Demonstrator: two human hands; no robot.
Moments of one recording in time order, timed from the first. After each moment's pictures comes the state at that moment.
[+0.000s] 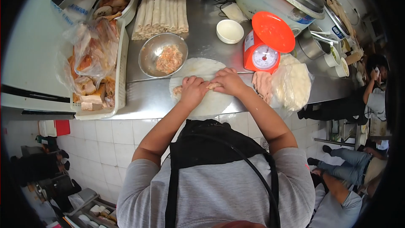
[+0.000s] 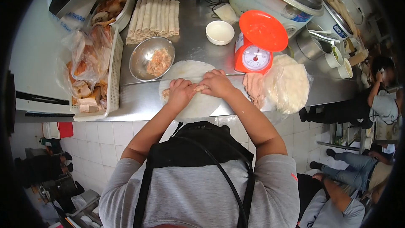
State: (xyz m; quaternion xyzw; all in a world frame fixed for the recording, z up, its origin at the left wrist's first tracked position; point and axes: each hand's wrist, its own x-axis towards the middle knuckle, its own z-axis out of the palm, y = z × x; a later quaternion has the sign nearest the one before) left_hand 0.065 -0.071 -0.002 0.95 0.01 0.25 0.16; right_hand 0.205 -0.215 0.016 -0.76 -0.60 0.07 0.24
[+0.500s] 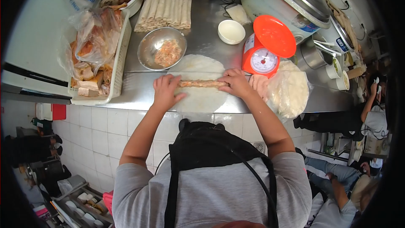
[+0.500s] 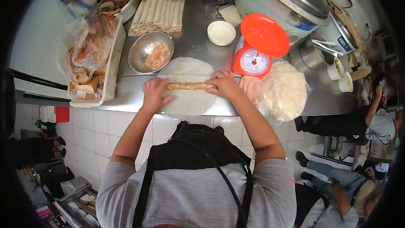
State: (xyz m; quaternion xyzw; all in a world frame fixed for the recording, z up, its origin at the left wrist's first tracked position) left_hand 0.002 -0.044 0.029 0.96 0.11 0.20 0.16; right_hand 0.229 -0.252 0.008 -0.76 -0.60 0.05 0.26
